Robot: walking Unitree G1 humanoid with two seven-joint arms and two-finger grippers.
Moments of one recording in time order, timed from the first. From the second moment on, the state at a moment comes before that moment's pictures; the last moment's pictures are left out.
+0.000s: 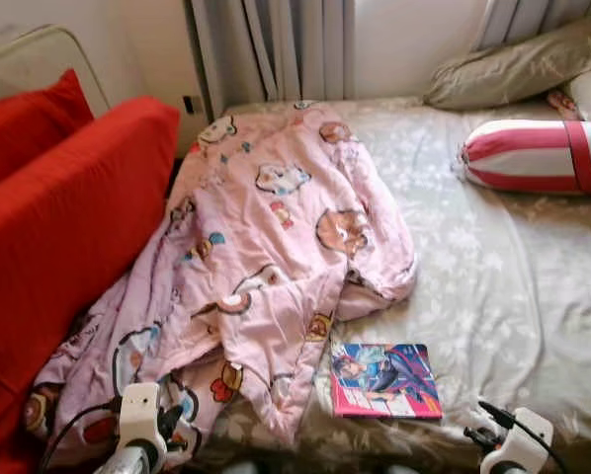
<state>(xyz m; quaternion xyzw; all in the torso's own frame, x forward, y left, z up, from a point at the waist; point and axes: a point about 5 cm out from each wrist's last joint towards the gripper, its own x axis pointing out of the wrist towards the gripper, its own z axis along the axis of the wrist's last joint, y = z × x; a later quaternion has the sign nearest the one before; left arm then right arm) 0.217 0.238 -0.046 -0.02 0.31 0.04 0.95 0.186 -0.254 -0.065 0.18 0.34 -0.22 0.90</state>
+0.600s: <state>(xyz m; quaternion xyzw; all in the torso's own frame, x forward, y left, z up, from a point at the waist) 0.197 0.233 -0.064 -0.05 0.38 0.05 0.92 0.160 -0.237 -0.084 0.21 0.40 -0.23 0.86</state>
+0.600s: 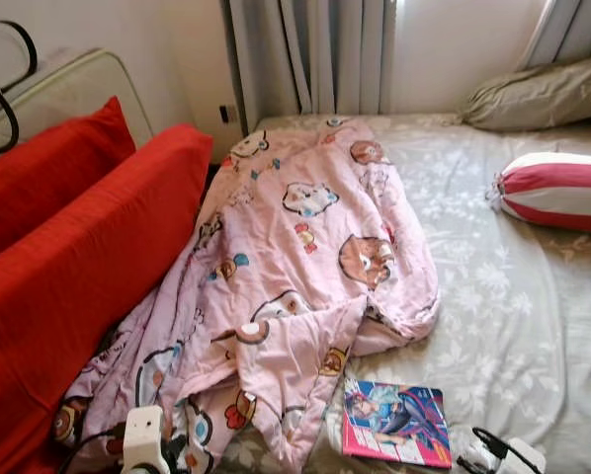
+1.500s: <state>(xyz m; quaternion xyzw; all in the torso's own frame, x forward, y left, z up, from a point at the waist) 0.175 0.250 -0.072 -0.05 0.41 0.08 0.91 0.169 -0.225 -0.083 0.15 0.41 -0.19 0.88</state>
